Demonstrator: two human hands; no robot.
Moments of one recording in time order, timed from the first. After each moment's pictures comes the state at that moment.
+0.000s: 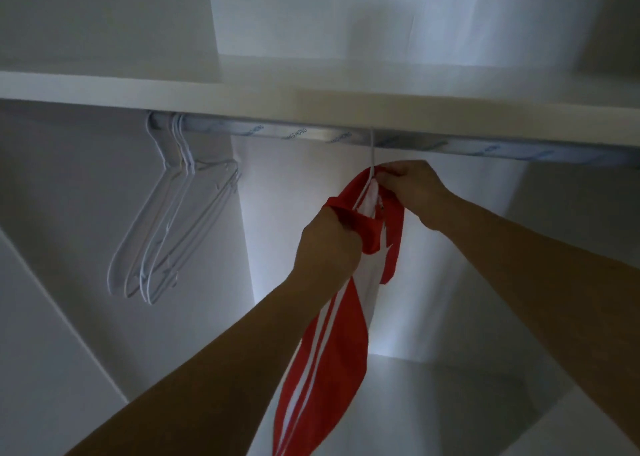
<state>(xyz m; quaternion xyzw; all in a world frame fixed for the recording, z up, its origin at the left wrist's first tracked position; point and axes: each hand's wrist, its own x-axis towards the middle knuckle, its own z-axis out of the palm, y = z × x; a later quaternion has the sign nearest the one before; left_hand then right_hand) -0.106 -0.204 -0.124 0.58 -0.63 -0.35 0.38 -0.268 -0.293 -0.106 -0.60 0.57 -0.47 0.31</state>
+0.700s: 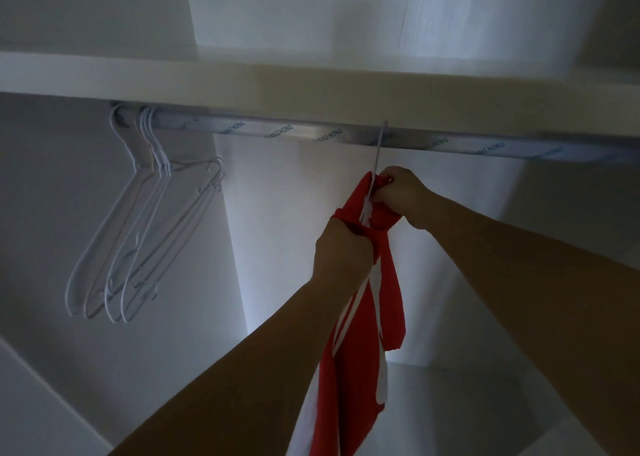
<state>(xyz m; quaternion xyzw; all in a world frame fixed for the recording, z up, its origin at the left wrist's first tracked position) -0.145 -0.254 -0.156 0.58 -0.58 -0.42 0.38 -0.282 -0.354 -0.133 -0.60 0.66 -0.38 0.26</state>
